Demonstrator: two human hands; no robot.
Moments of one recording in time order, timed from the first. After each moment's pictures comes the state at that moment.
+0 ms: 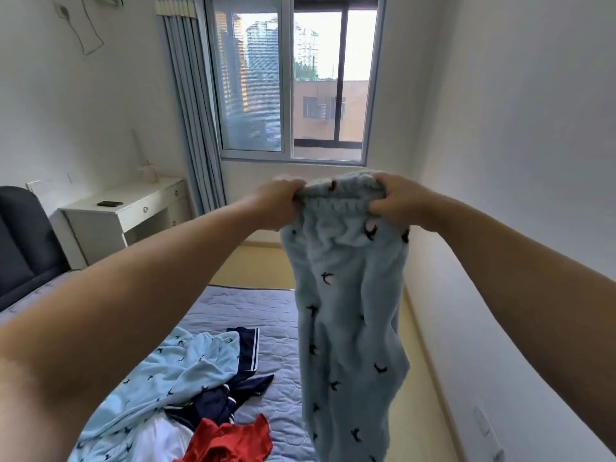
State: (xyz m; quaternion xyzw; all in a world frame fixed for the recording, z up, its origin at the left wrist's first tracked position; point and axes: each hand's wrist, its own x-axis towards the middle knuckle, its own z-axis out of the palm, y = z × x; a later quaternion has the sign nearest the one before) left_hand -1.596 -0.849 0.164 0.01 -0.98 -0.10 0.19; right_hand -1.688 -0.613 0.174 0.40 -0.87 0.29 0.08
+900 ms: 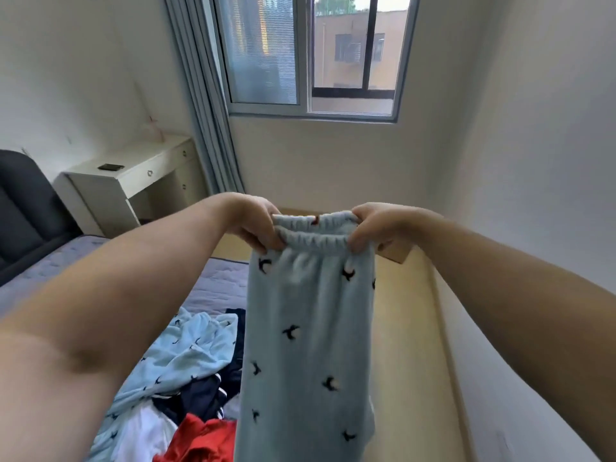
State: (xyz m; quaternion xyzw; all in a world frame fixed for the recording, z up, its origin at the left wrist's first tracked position) left_hand -1.812 -0.924 0.081 0.21 -0.89 -0.37 -0.19; right_hand -1.923 -0.687 0.078 0.33 -0.87 0.24 -0.27
